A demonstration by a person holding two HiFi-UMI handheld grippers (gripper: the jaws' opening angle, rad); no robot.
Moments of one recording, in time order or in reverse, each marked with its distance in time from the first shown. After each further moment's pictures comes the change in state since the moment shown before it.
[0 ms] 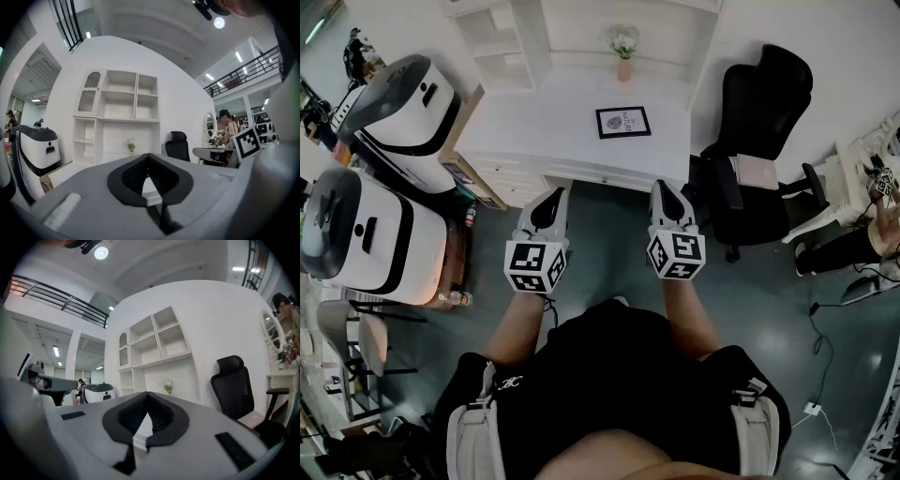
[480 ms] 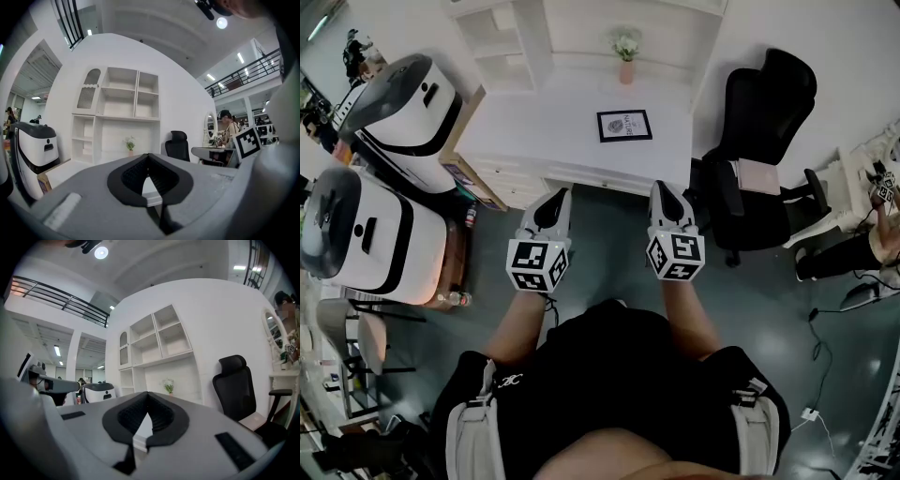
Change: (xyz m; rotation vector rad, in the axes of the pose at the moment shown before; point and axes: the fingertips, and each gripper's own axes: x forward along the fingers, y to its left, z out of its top) left arm 0.021 -0.001 -0.002 -0.017 0.012 -0.010; right arm 0.015 -0.006 0.002 -0.003 0.006 0.011
